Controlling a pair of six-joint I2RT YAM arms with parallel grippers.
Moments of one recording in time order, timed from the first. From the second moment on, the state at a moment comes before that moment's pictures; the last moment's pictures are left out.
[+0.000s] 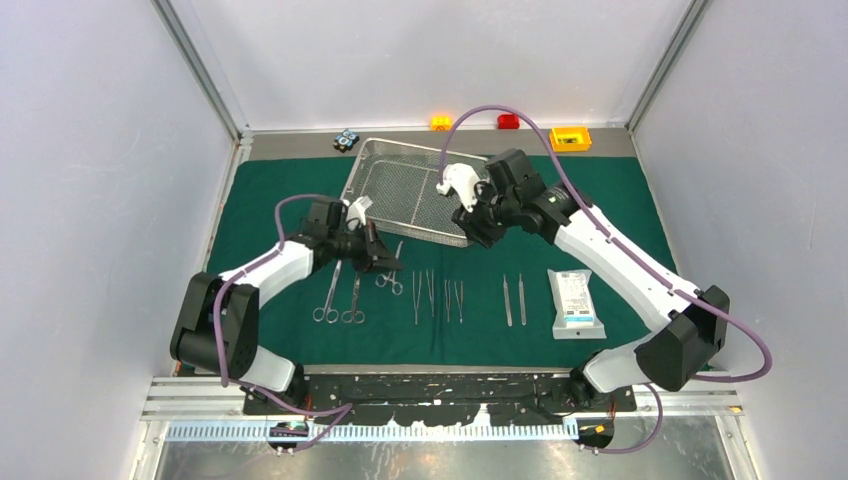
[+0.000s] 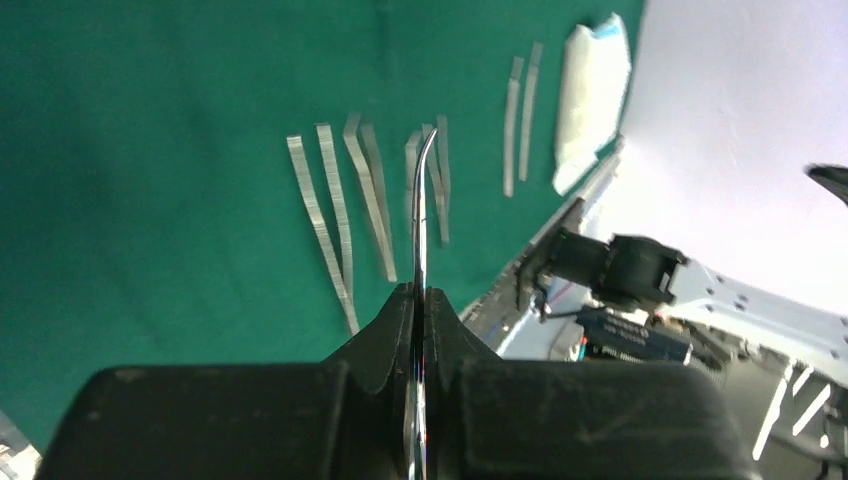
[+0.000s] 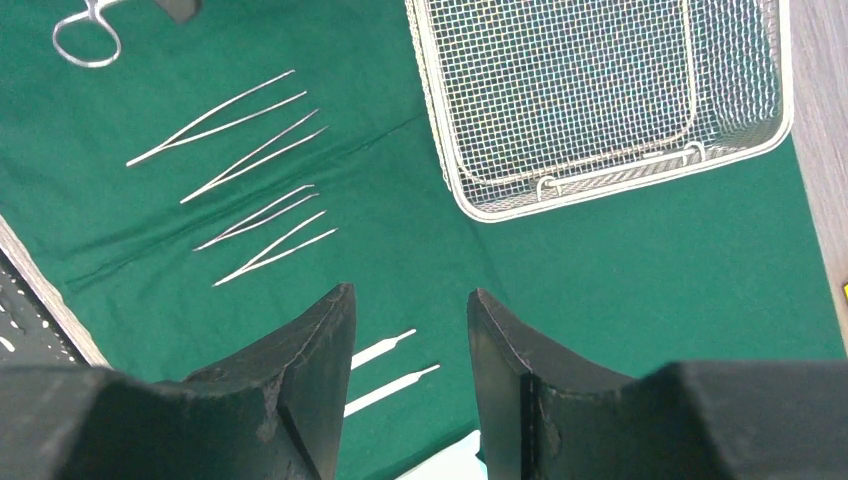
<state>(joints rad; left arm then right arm) -0.32 1.47 0.80 -0.14 0.78 -0.65 0.63 1.42 1.39 -0.79 -0.18 -0.46</state>
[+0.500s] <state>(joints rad) -0.25 1.46 0.64 -0.21 0.62 -0.62 0.58 1.37 1.23 -0.68 -0.19 -0.41</state>
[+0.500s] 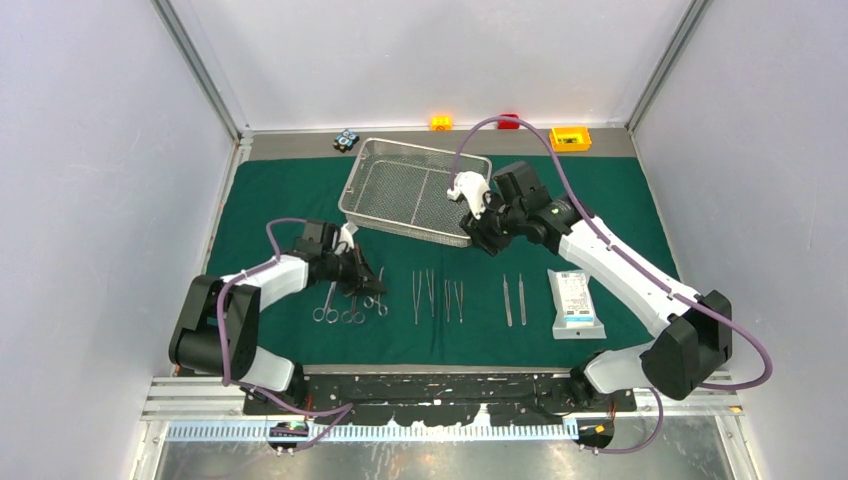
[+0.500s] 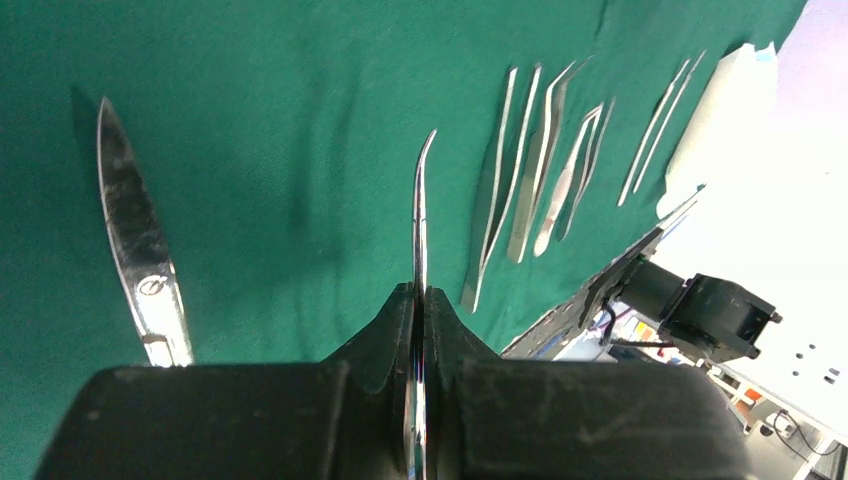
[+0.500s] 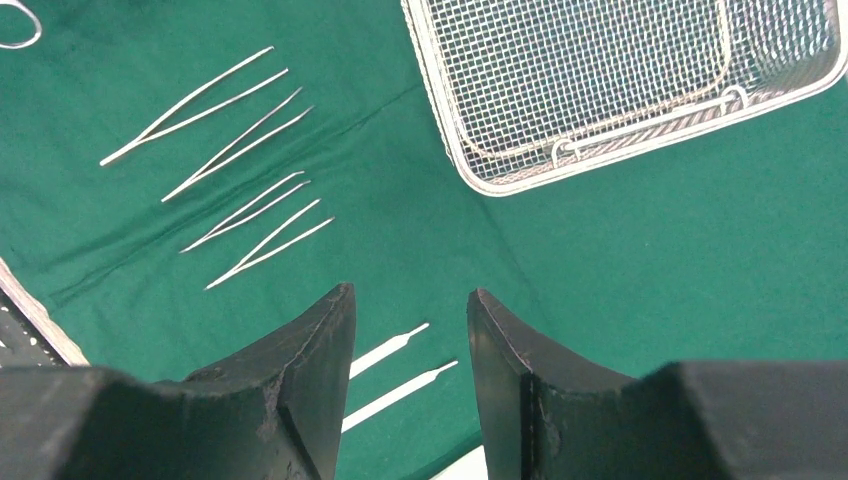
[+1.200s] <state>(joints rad) -0.24 1.41 0.51 0.02 0.63 -0.74 0.52 1.31 1.15 -0.62 -0.21 -0.38</state>
